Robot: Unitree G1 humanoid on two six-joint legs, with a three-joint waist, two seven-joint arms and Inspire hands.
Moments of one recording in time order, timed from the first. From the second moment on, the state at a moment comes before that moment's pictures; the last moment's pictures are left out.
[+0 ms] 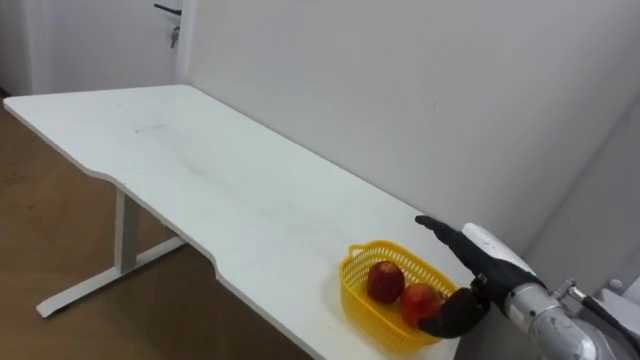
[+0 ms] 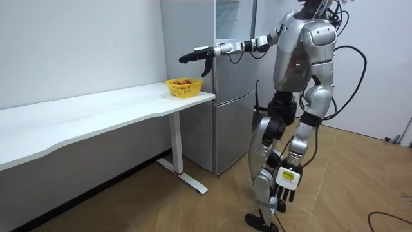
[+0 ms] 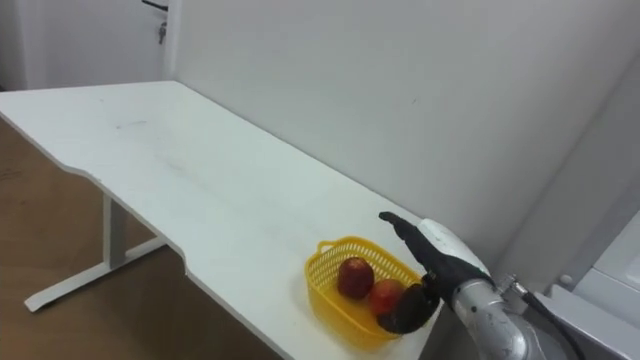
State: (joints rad) left arm 0.28 0.39 0.02 1.04 0.43 0.13 -0.21; right arm -0.55 -0.60 0.42 0.49 -0.13 0.01 0.02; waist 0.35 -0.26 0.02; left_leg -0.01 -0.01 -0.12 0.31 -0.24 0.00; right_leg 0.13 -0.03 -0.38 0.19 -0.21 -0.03
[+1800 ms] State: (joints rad) left arm 0.29 0.22 -0.03 1.11 0.34 0.00 -0.11; right arm 0.08 -0.29 0.20 -0.34 -0.12 -0.23 -0.15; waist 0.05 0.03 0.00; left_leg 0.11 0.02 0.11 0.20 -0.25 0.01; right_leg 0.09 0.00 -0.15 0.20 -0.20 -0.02
